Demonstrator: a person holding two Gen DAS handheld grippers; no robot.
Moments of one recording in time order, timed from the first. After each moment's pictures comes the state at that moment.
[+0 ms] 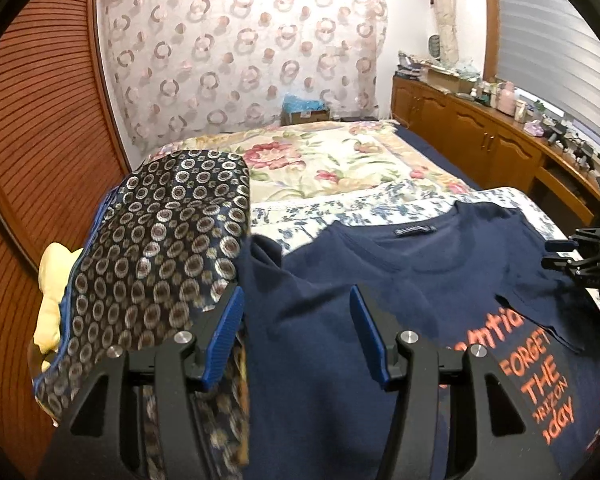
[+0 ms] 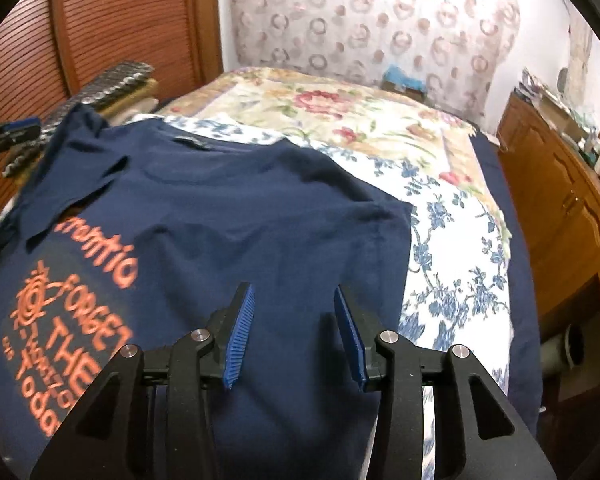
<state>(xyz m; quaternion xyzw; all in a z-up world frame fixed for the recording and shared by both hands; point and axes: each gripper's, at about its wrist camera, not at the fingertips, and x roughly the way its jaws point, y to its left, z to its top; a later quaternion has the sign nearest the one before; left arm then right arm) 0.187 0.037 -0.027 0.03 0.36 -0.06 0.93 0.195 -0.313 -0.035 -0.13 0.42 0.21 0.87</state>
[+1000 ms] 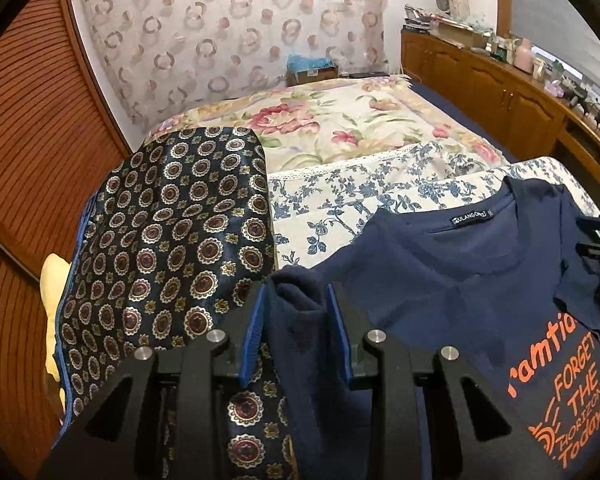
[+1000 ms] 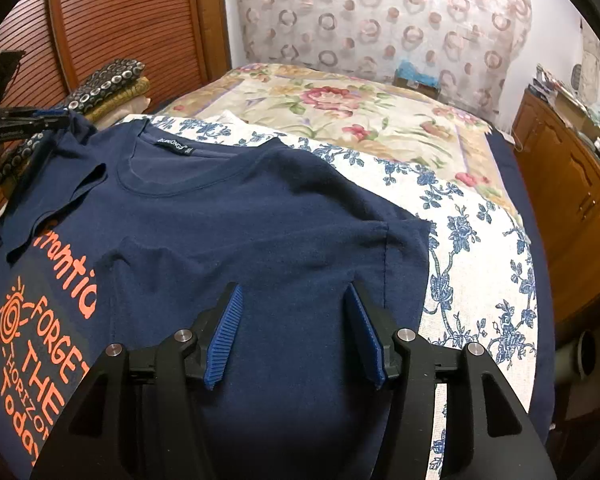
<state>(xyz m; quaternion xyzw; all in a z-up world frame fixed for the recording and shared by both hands) 0.254 0.040 -0.053 0.08 0.42 -0.04 0.90 0.222 -0.309 -0.047 -0.12 0.42 0.24 0.87</state>
